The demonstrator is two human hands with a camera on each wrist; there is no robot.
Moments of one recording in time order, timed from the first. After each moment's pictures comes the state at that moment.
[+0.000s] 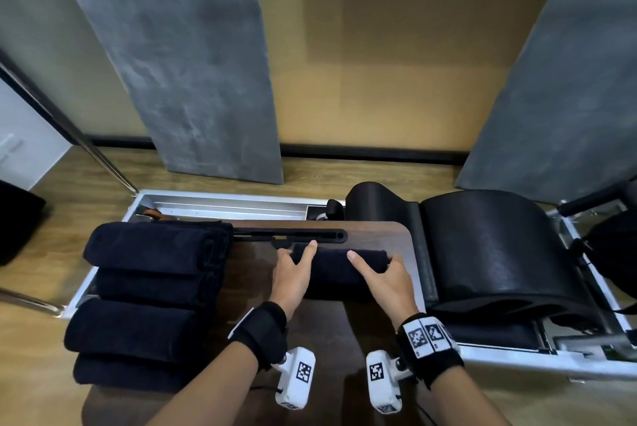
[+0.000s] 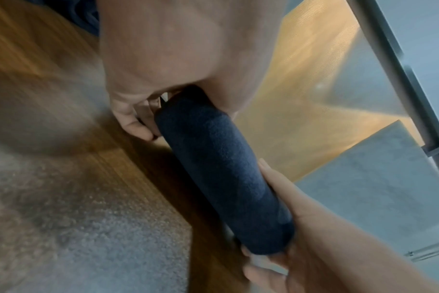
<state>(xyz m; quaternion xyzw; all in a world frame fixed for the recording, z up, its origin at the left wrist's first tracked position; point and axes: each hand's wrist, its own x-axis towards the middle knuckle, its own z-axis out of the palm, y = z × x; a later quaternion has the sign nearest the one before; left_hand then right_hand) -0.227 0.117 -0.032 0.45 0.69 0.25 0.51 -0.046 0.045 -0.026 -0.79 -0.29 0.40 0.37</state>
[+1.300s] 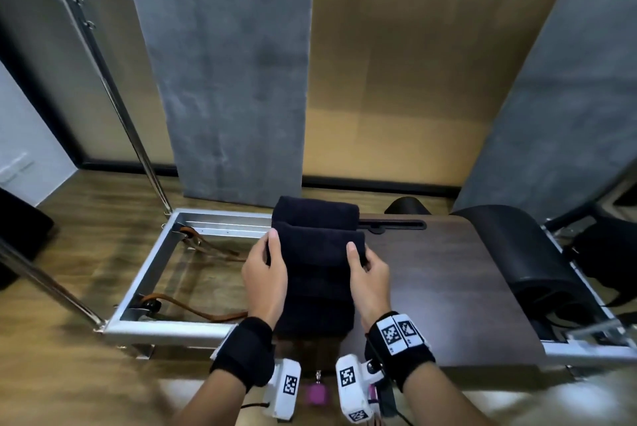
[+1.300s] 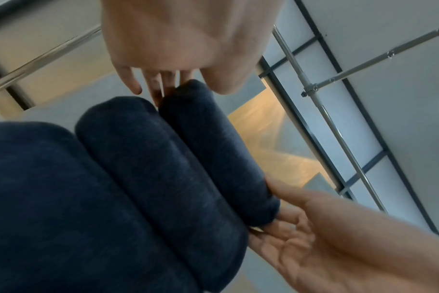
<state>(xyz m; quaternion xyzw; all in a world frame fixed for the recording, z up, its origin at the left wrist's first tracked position) -0.565 0.069 0.051 0.49 0.57 0.50 0.42 -0.404 0.012 0.051 -0.69 -0.30 0.34 0.57</state>
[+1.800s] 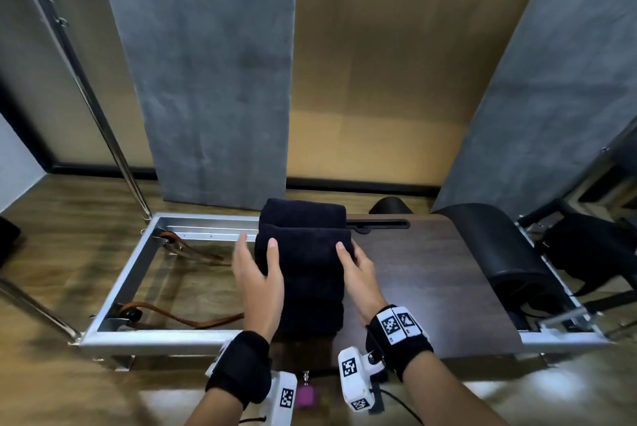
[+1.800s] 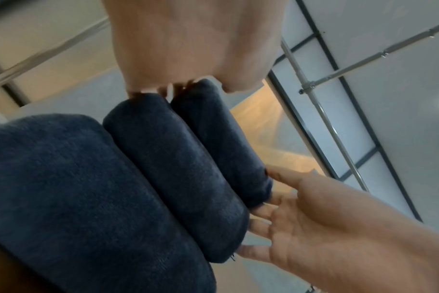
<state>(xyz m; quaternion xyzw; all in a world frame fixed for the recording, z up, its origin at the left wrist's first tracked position) -0.562 0.056 0.038 0.51 0.54 0.52 0.41 -0.391 0.012 0.056 -0.66 -0.29 0.44 0.54</state>
